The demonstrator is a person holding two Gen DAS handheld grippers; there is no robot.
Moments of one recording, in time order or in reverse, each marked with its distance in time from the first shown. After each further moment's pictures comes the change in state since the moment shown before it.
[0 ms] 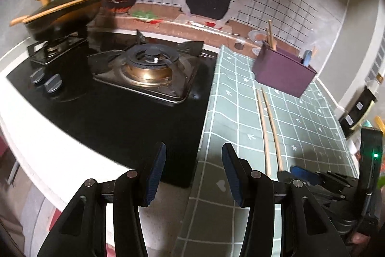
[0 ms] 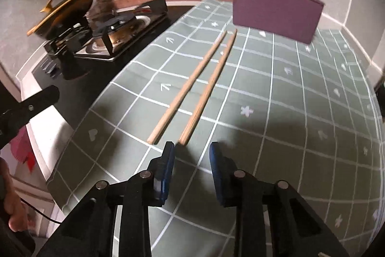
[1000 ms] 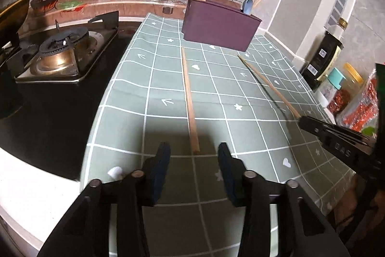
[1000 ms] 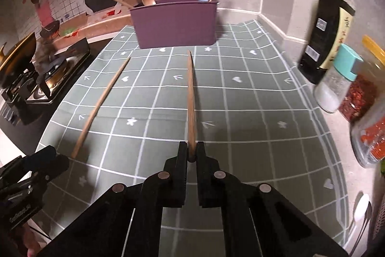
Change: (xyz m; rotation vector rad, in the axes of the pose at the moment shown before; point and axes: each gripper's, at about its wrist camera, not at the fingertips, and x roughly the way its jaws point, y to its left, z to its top) left arm 0.051 -0.093 -0.029 0.190 0.141 -0.212; right arm -0.053 -0.090 -0.024 0.225 -0.112 -0.257
